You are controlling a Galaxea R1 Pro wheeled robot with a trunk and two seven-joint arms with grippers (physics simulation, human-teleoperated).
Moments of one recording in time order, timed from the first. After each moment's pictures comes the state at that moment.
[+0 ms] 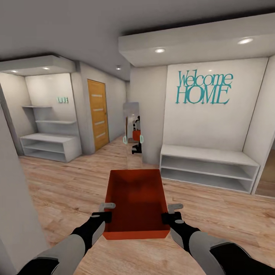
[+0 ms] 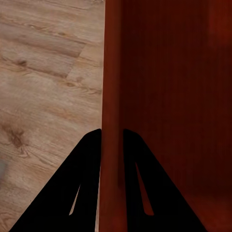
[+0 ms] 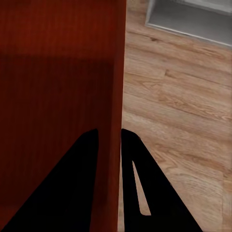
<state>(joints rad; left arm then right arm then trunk) -0.74 -0.11 -0.03 -0.23 0.04 0.13 0.19 -0.83 0.11 0.16 0.03 -0.06 -0.14 -0.13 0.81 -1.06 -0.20</state>
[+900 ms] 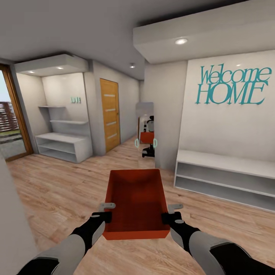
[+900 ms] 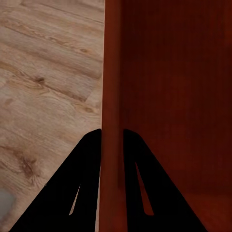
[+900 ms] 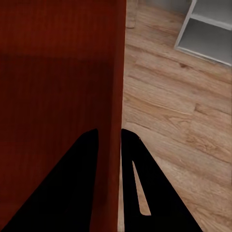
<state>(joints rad) -0.74 -0.11 -0.03 -0.23 0.04 0.13 0.19 -0.83 0.11 0.17 0.02 -0.06 -0.14 -0.13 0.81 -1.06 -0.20</state>
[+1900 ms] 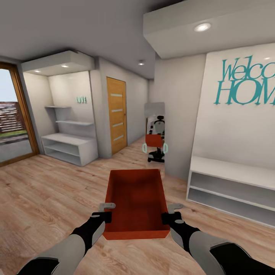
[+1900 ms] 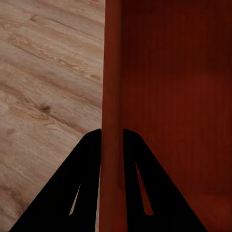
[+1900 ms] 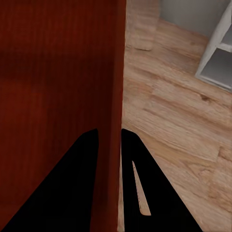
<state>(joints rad) -0.74 -0.11 -0.03 -0.23 0.04 0.13 0.19 -0.83 0.11 0.16 0.03 -0.06 -0.14 -0.13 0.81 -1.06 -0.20</state>
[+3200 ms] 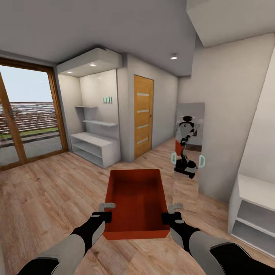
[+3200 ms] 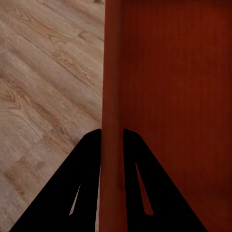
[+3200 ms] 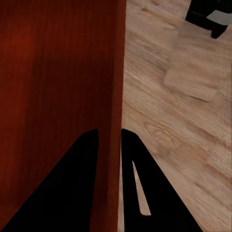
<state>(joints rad) -0.74 -0.11 -0.03 -0.23 0.04 0.13 0.19 -0.83 0.11 0.17 0.03 -0.06 -0.14 -0.13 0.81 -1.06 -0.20</state>
